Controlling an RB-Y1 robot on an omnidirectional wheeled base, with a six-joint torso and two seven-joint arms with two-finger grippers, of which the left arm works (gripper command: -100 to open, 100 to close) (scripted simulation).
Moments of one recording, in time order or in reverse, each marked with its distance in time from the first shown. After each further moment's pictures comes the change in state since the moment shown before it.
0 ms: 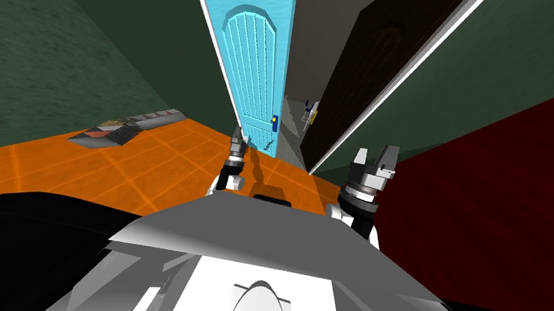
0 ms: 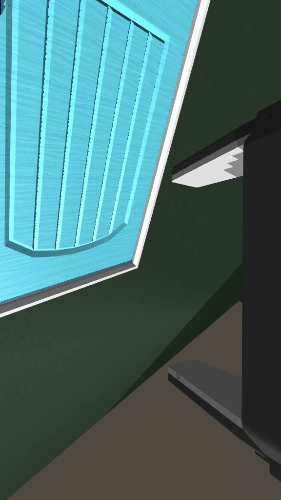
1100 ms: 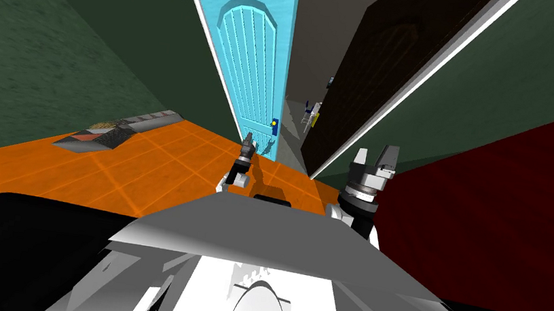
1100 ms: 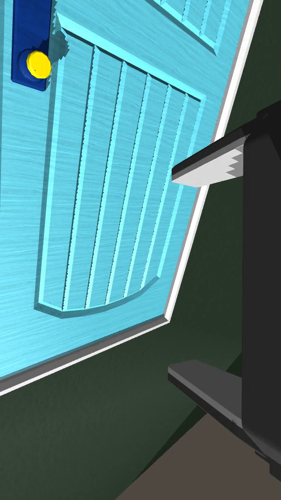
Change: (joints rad) arm -0.120 0.050 -0.043 0.212 0.030 0.011 0.034
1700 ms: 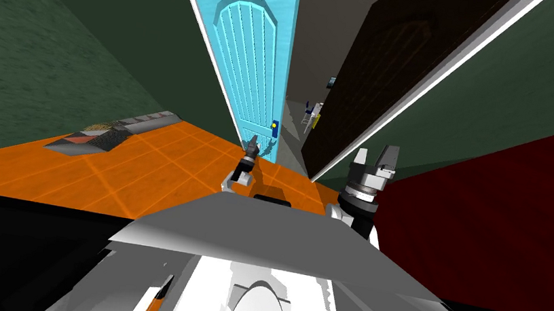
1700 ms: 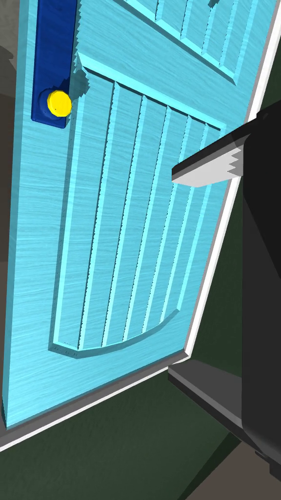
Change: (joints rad) arm -0.079 0.017 -0.027 0.127 0.016 0.015 0.016
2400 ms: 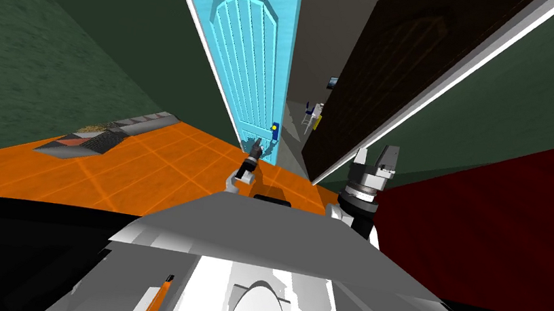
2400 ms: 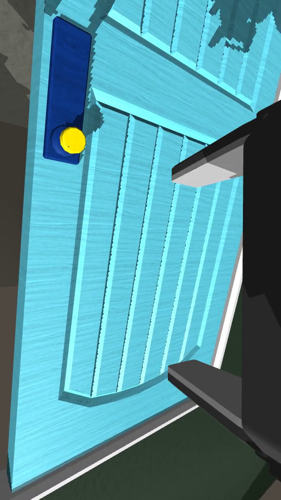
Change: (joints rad) arm -0.090 0.021 -0.024 0.158 0.020 -0.005 0.023
